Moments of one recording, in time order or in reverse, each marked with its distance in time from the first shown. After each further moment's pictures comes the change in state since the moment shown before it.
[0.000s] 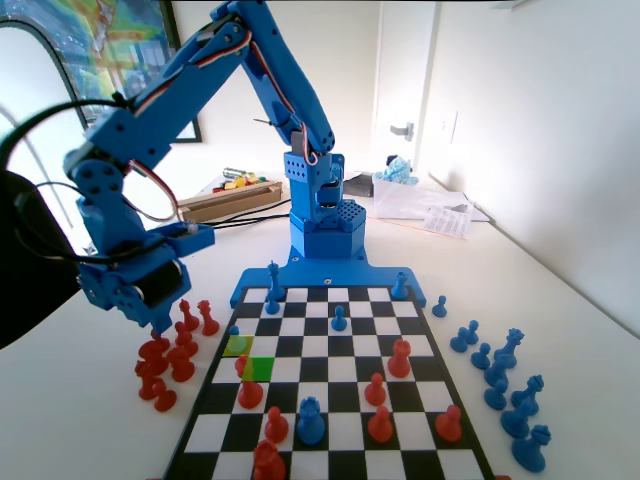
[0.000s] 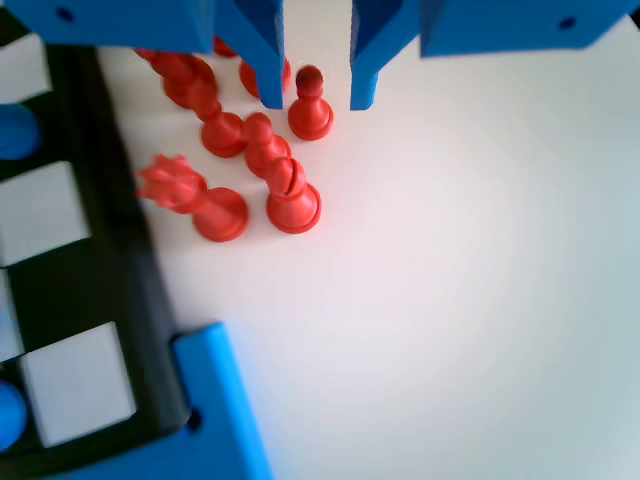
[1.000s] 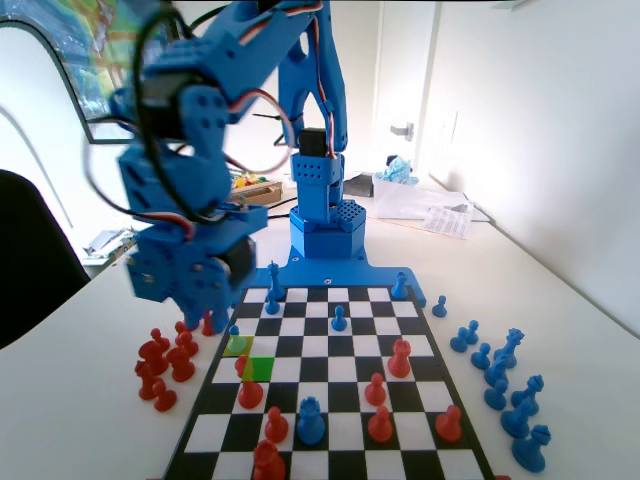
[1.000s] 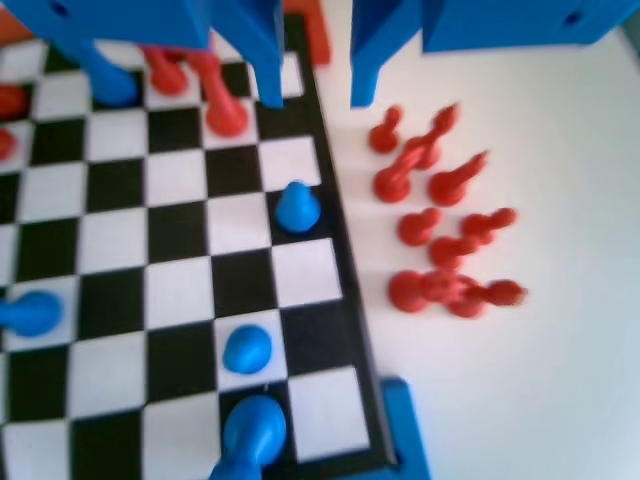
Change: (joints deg) arm -21.3 21.2 18.2 -4.7 8.6
